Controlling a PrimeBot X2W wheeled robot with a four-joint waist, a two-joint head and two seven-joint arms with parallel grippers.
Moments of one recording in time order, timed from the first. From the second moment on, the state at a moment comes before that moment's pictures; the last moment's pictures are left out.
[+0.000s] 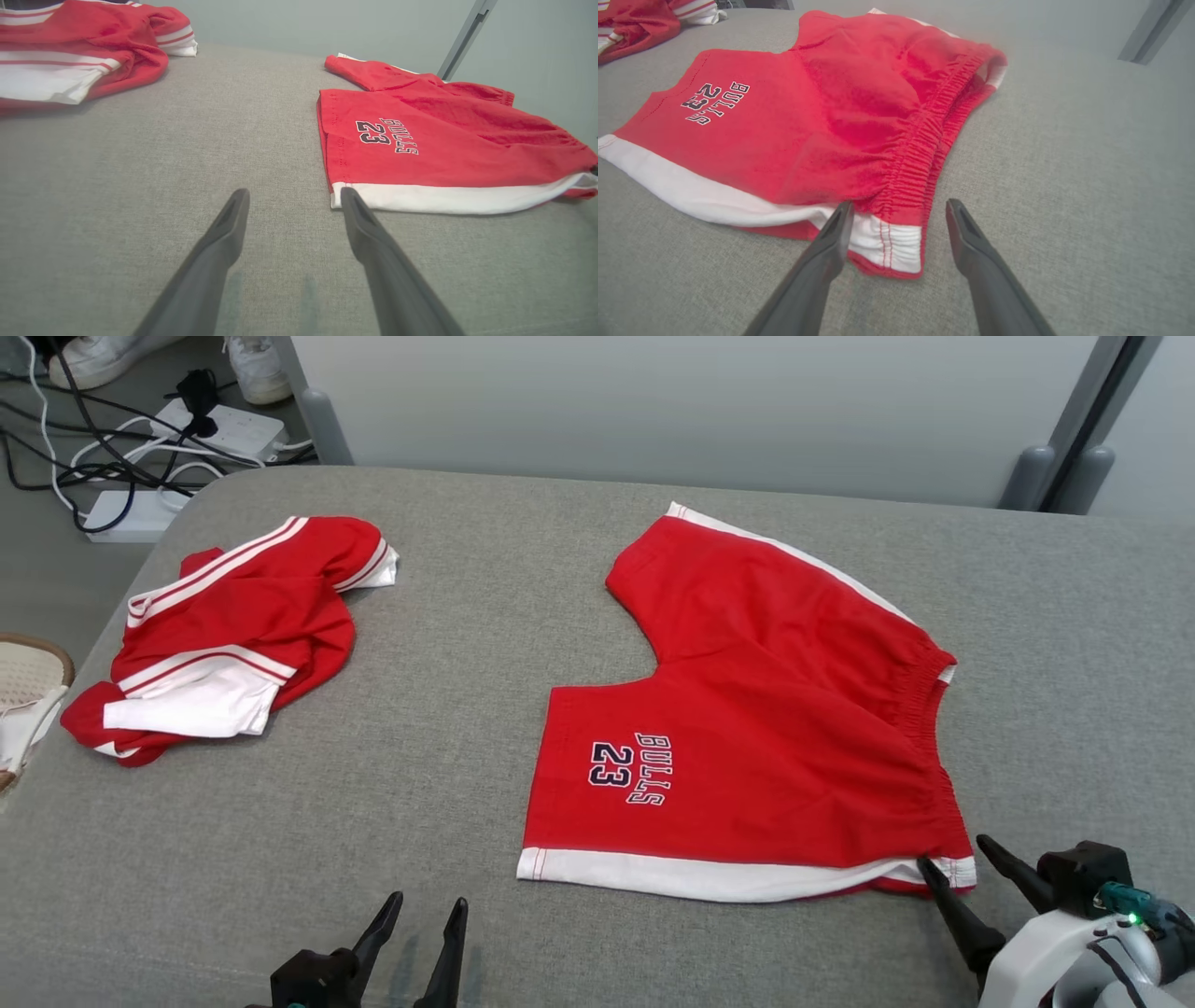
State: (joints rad) left arm 0.03 0.05 -0.17 0.40 -0.25 -0.12 -0.26; right arm -0.28 -0.44 0.61 0.61 0.60 0.13 -0.25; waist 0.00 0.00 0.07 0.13
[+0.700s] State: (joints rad) left arm -0.14 0.14 -0.53 0.46 -0.48 -0.12 -0.26; right arm -0.39 -0.52 0.90 0.64 0.86 0.13 -0.25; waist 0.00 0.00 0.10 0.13
